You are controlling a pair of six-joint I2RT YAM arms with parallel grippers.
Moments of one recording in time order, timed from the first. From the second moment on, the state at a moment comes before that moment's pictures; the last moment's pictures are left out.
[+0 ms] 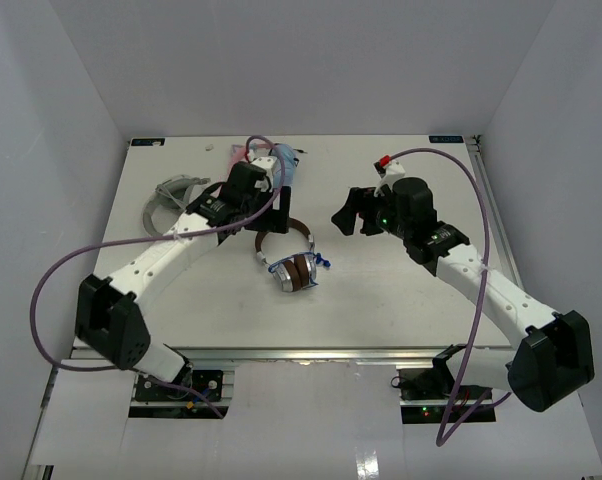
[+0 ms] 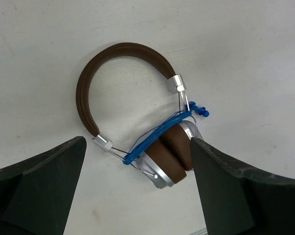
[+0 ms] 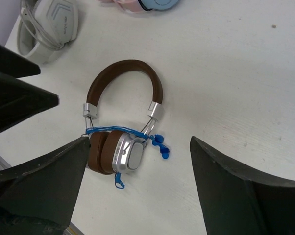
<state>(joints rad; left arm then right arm) -0.57 1.51 1.31 -0.57 -0.07 -0.30 0.52 1.23 0.95 -0.12 -0.18 0.36</state>
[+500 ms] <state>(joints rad) -0.63 1.21 0.79 -0.19 -0.17 -0.54 0.54 1.17 0.78 -0.17 -0.10 0.44</state>
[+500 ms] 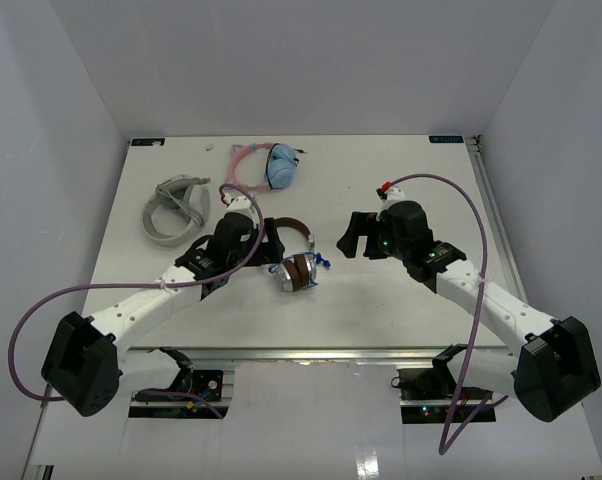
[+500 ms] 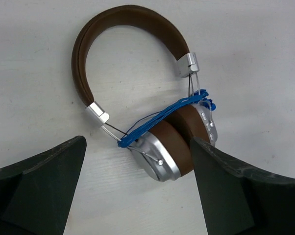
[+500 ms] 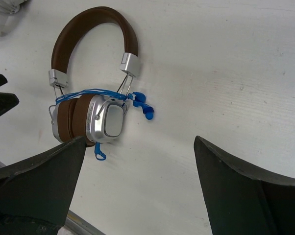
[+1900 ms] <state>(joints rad) -0.65 0.87 0.56 0.00 -0.26 -0.52 0.57 1.09 0.75 -0.11 -0.12 0.40</state>
